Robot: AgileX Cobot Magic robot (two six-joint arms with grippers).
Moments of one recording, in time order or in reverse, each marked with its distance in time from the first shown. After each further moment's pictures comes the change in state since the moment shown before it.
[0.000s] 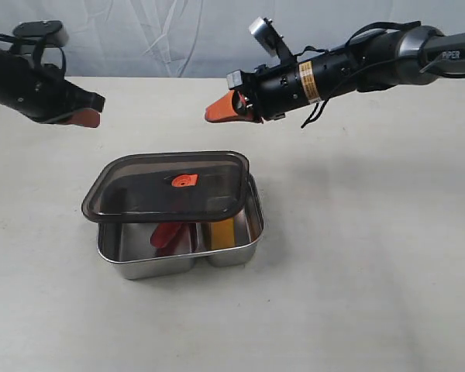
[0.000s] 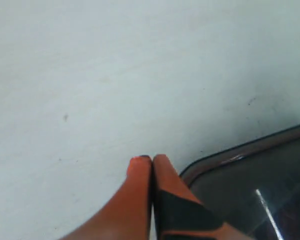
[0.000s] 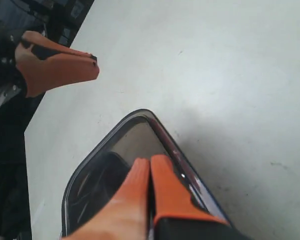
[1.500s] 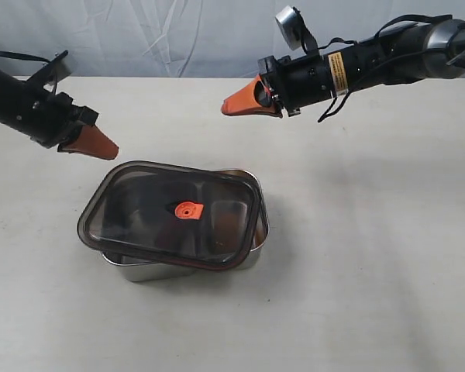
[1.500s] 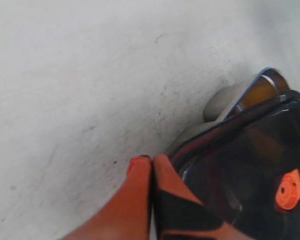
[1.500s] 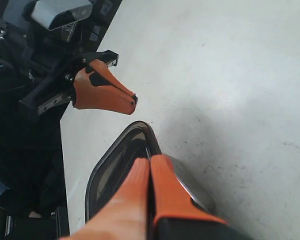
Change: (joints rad) left arm 0.080 0.167 -0.084 -0.146 0.434 0.158; right arm -0.083 -0.008 0.000 0.000 -0.174 0.000
